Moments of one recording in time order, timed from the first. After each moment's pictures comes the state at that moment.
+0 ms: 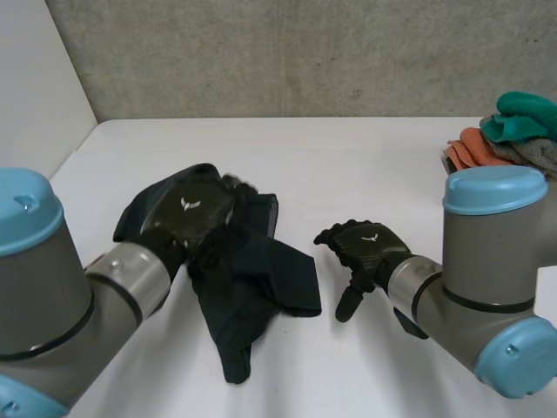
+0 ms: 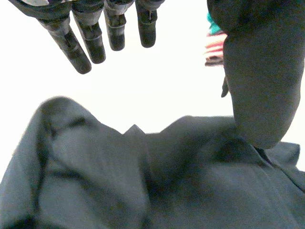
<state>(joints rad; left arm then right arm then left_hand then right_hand) 4.17 -1.74 -1.70 3.22 -1.47 3.30 2.10 -1.12 1.51 0.12 1.43 3.01 0.21 0.20 0.22 0.20 0.05 0.27 0.21 0.21 0.21 0.04</state>
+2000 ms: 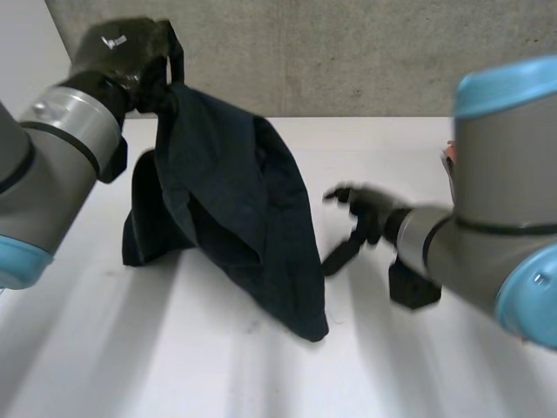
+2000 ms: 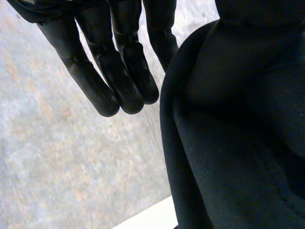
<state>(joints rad) 4.25 -1.77 -1.28 3.16 -1.59 3.21 2.15 -1.12 1.19 0.52 1.55 3.51 1.17 1.20 1.19 1.20 0.97 0.22 0.21 0.21 0.21 0.04</state>
